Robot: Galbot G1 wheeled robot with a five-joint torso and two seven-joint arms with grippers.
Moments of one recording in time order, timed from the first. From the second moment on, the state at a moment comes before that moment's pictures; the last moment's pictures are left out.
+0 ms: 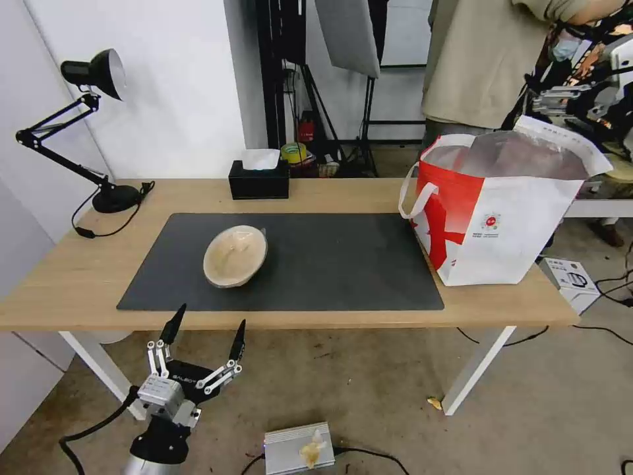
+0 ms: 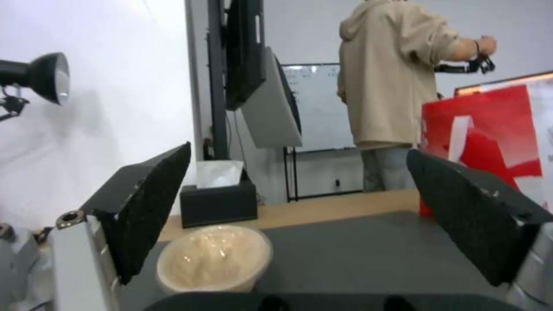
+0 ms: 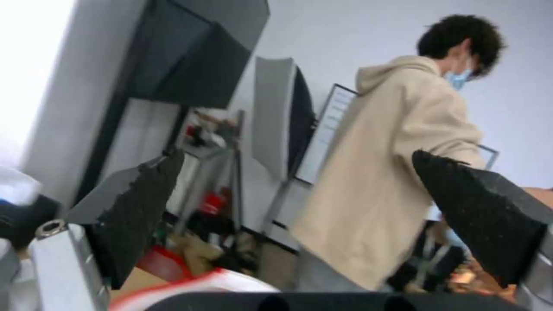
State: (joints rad) left arm 1.93 -1.40 -0.59 -2.32 -0.16 -0.50 0.17; right arm -0.44 0.25 0.12 1.98 0.98 -0.18 0.25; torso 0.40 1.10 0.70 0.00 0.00
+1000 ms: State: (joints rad) left arm 1.80 -1.39 -0.54 -2.30 -0.18 -0.40 0.14; right arm -1.23 0.46 0.55 2.30 0.87 0.01 0.29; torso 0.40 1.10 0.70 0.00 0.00
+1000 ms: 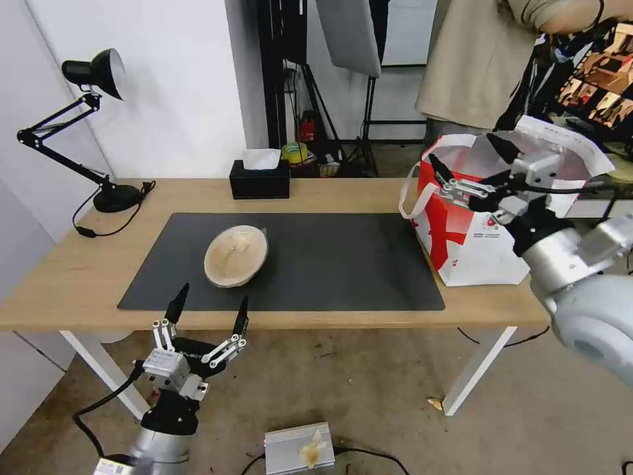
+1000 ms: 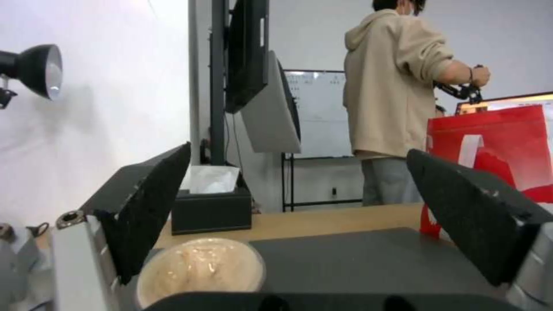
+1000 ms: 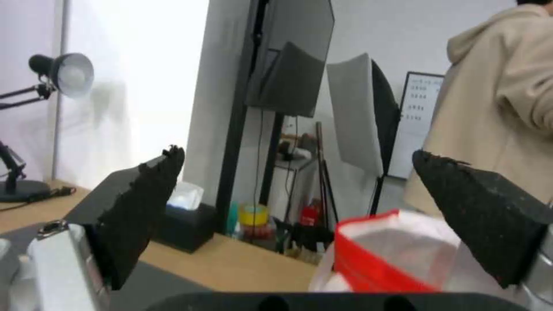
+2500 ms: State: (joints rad) left arm 1.74 -1.32 -0.51 -2.24 -0.21 -0.38 0.19; right arm -1.79 1.03 0.58 2.37 0.34 0.14 -0.07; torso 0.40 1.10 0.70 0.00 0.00
